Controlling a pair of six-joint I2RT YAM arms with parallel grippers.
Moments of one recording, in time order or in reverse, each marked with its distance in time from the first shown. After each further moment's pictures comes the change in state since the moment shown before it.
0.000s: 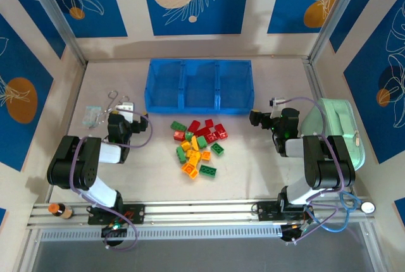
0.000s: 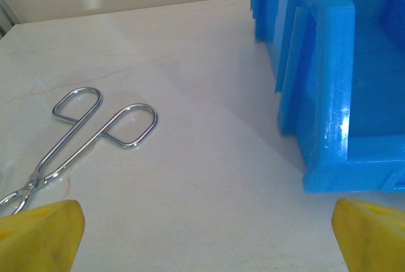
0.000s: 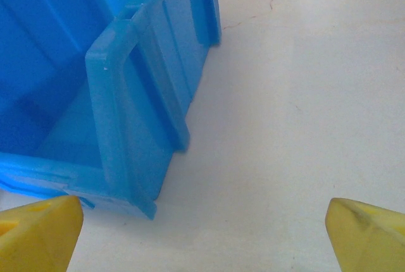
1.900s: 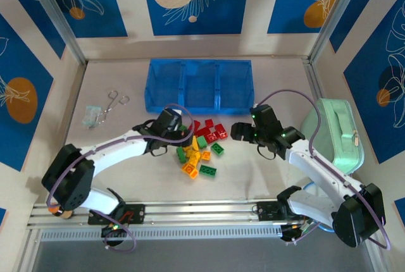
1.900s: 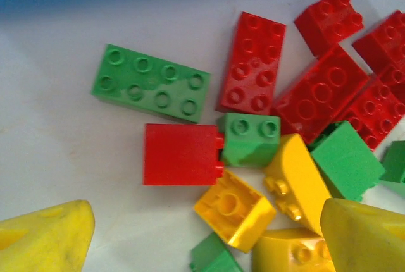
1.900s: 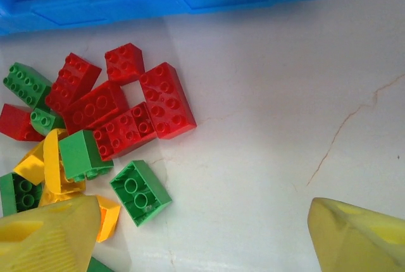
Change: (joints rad) left arm -0.644 -0.134 0.476 -1.221 -0.045 -0.519; right arm 0.524 -0.477 0.359 -1.323 0.267 0.484
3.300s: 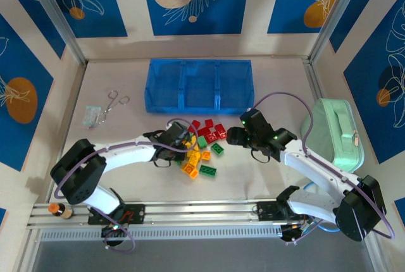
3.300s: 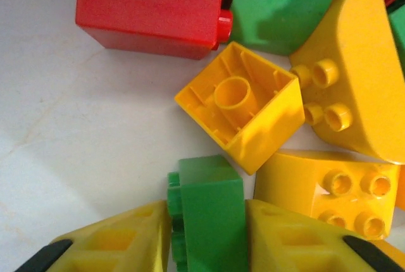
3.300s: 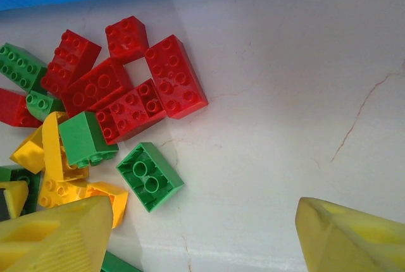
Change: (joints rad) left arm -0.099 0.065 -0.072 -0.064 0.016 -0.201; right arm 0.120 0.034 0.000 -0.012 0.079 0.114
